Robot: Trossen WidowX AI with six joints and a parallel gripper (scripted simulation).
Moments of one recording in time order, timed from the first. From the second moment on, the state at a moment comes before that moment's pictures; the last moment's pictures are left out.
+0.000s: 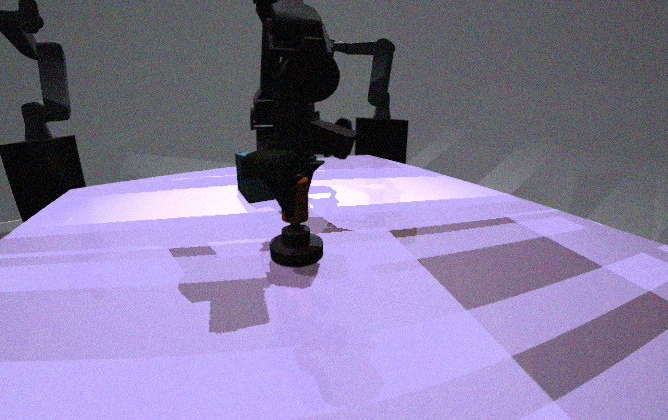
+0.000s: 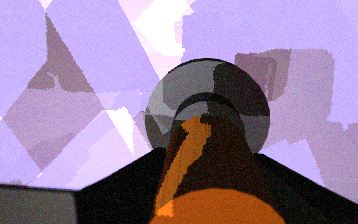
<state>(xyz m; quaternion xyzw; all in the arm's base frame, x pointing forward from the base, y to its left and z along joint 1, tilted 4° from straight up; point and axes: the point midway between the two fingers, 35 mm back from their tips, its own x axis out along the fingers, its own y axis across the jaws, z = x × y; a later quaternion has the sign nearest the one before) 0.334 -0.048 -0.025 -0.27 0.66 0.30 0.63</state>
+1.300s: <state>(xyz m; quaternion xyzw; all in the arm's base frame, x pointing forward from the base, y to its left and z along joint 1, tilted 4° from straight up) 0.338 -0.048 -0.022 -0.33 0.63 0.36 0.61</state>
